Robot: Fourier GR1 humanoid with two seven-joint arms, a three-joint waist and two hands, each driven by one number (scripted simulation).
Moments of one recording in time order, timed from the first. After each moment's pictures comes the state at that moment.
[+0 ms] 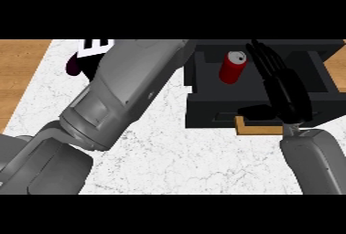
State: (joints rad) left arm -1.64 0.01 -0.27 -0.28 0.58 0.62 -0.01; right arm -0.42 -0.28 0.13 -1.52 0.84 -0.08 0.05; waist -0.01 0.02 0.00
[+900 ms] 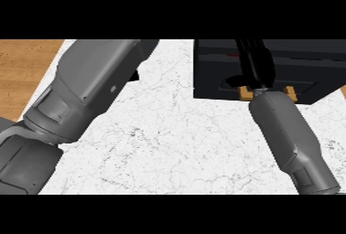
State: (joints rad) left arm -1.51 0.14 -0.28 -0.43 0.53 0.55 0.08; right arm -0.80 -0.18 0.03 -0.77 1.04 -0.53 -0.05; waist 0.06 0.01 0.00
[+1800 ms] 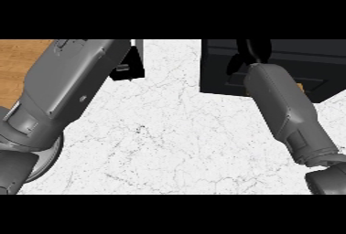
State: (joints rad) left arm -1.34 0.26 -0.31 -0.69 0.50 0.52 0.20; right arm -1.12 -0.19 -0.07 -0.36 1.07 -0.64 -0.09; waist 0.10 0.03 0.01
